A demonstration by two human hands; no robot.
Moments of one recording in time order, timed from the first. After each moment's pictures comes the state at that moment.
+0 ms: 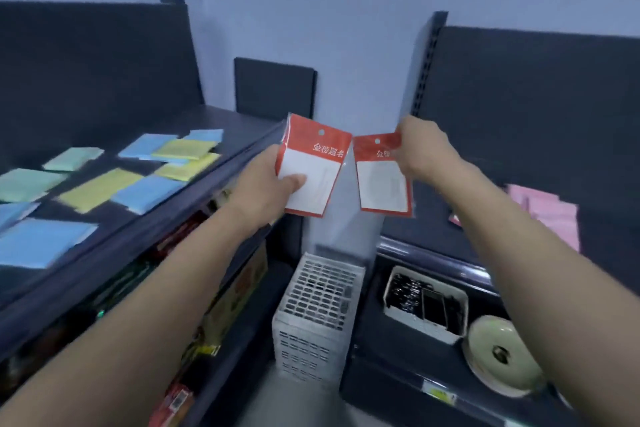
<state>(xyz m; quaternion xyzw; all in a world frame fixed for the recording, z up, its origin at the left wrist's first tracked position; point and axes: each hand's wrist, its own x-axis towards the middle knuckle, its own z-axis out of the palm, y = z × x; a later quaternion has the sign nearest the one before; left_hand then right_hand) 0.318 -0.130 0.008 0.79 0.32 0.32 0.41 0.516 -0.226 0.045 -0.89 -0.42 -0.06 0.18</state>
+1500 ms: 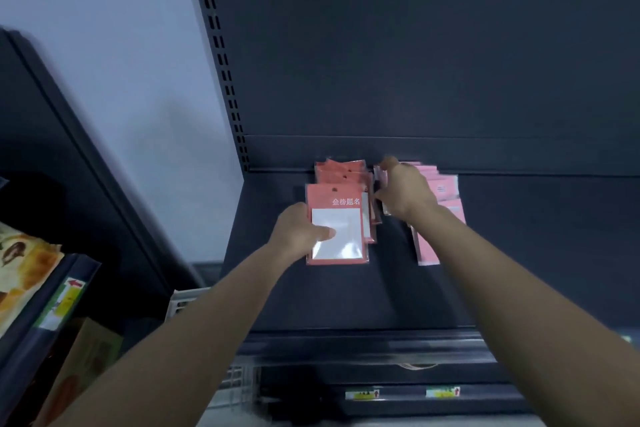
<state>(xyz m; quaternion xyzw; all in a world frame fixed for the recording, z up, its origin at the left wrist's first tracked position) 0.726 -0.166 -0.138 0.82 0.24 -0.03 0.51 0.838 -0.310 -0.097 -0.96 -0.20 0.03 0.18</state>
